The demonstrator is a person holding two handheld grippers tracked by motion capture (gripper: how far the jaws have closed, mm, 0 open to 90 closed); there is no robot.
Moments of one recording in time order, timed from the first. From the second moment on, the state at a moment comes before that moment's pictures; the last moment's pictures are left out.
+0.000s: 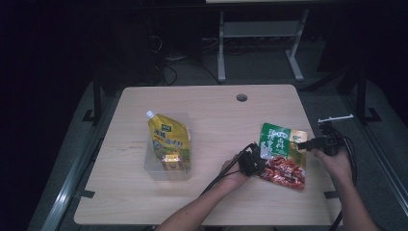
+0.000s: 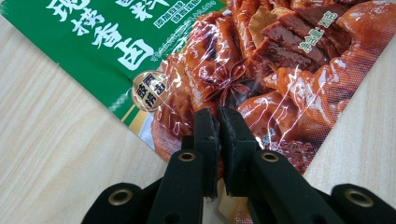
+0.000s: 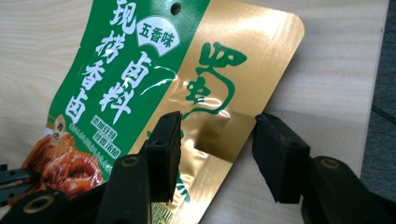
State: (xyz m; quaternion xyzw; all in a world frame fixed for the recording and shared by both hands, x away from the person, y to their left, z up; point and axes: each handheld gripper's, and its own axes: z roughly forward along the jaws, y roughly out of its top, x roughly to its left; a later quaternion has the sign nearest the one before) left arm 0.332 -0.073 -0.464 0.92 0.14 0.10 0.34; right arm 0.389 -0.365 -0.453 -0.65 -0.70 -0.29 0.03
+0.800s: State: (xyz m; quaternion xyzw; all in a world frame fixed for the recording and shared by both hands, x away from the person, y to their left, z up) left arm 0.335 -0.078 -0.463 0.93 0.14 0.10 0.34; right arm 0.387 -0.362 -0.458 -0.62 -0.71 -0.31 0.10
